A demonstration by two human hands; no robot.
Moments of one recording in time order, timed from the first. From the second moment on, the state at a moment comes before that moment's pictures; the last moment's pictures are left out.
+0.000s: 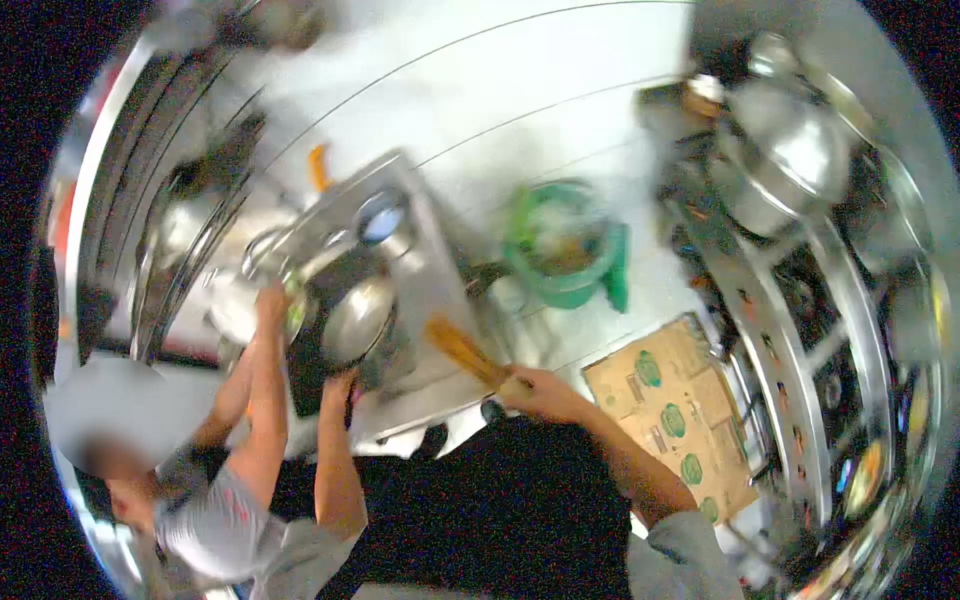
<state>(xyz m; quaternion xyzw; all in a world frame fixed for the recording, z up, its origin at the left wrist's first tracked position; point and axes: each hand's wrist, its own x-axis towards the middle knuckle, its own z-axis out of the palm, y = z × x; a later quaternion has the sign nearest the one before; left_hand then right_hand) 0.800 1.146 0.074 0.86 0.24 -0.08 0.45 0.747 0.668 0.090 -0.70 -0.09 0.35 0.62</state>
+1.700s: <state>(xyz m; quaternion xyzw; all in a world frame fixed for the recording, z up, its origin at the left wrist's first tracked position) 0.800 1.088 -0.021 0.86 0.28 0.01 0.42 0.455 0.469 -0.128 -0.76 0.32 0.16 0.54</state>
